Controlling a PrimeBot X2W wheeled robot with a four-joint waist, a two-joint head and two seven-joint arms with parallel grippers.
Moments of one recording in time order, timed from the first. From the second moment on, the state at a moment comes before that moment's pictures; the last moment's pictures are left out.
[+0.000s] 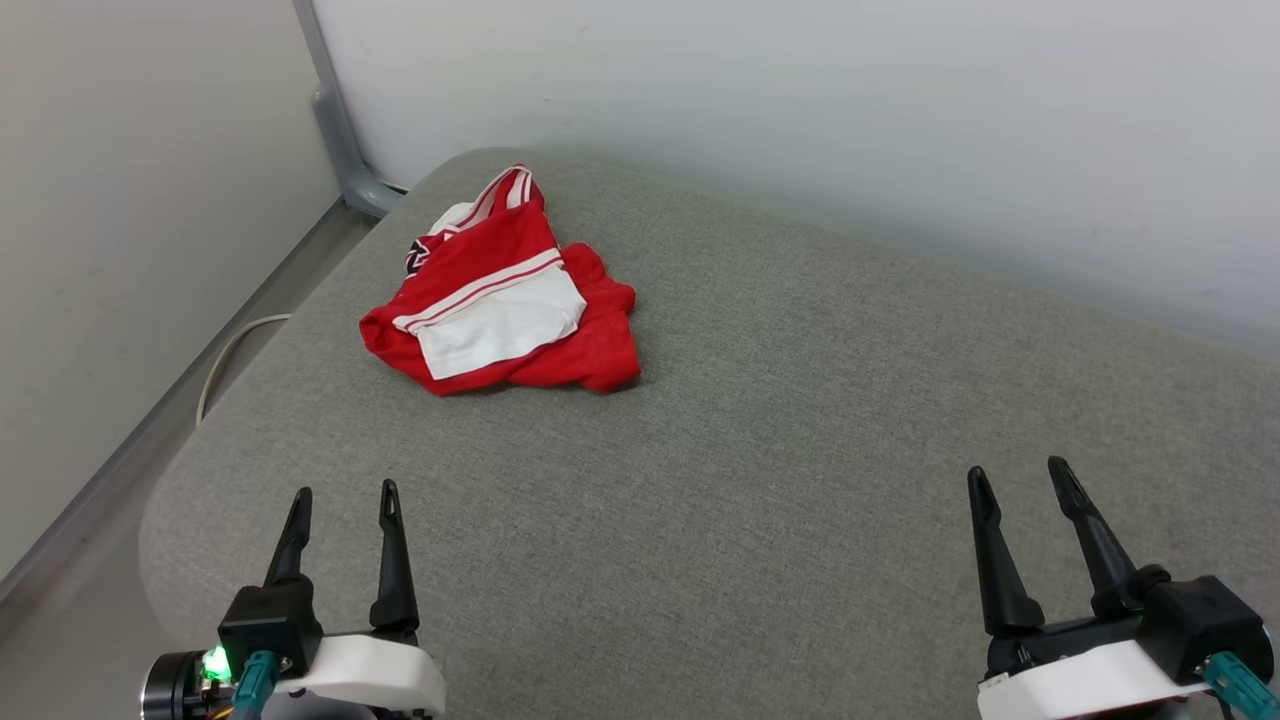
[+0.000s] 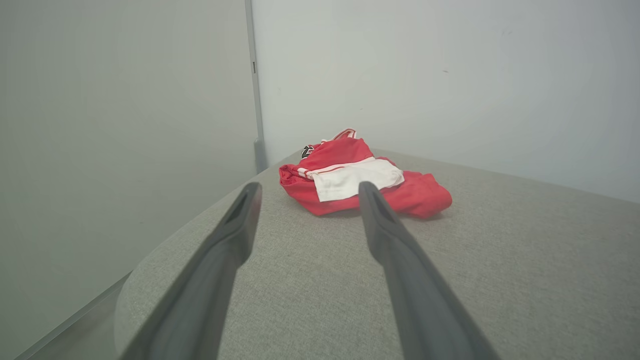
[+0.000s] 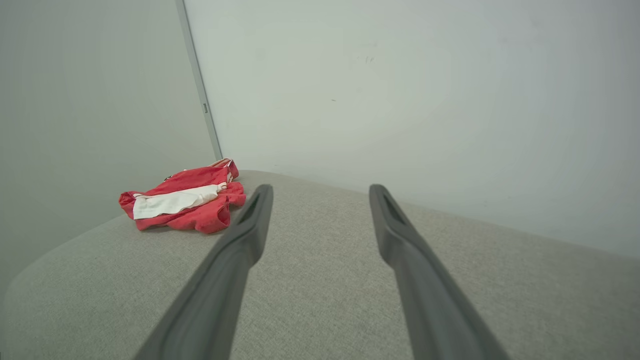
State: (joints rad) left arm 0.01 0.05 0.00 0.10 -0.08 0.07 -0.26; right arm 0.04 -0.05 0.02 0.02 0.14 0.13 -0.26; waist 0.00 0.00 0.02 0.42
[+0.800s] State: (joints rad) left arm -0.41 0.17 0.24 0.16 -0.17 -0.08 -0.26; right arm -0.08 -0.05 0.03 -0.06 0.05 0.13 -0.26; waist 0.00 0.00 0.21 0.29
